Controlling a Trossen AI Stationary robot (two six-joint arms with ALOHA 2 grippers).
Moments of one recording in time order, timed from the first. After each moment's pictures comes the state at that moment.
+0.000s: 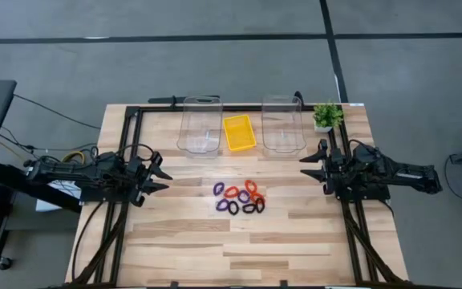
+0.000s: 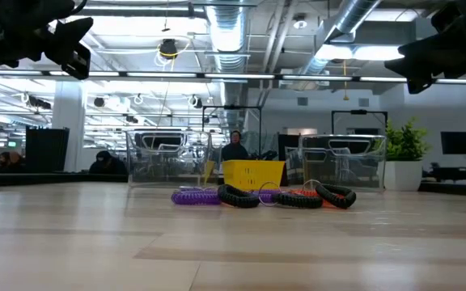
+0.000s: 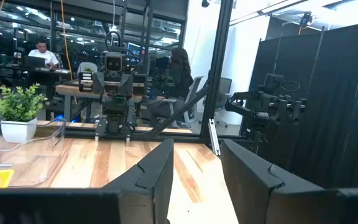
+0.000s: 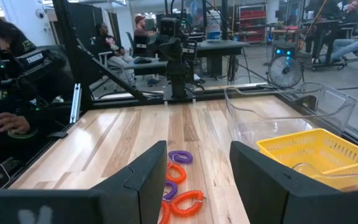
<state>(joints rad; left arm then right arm) -0.09 0.13 0.01 0.32 0.20 -0.14 -0.09 0.00 0.16 -0.21 -0.10 0.03</state>
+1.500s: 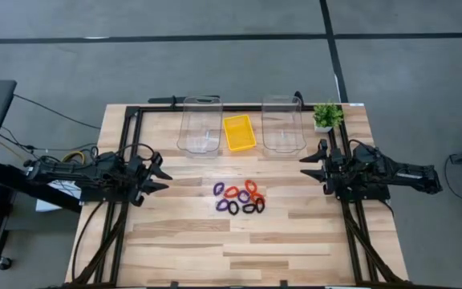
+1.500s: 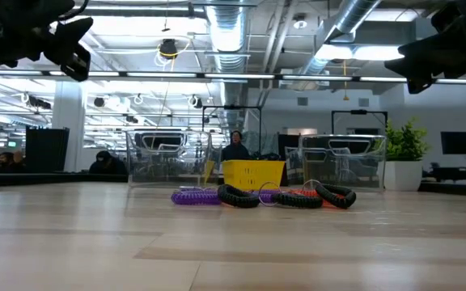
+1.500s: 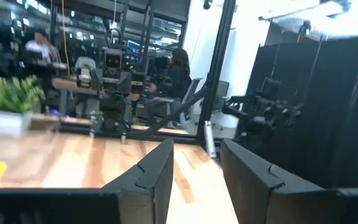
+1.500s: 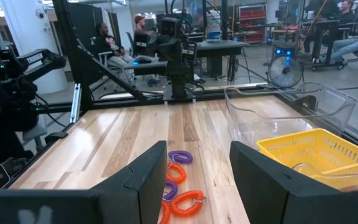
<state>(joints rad) -0.09 0.13 0.01 0.32 0.20 -0.23 -0.09 0.00 0.16 -0.21 -0.10 0.03</state>
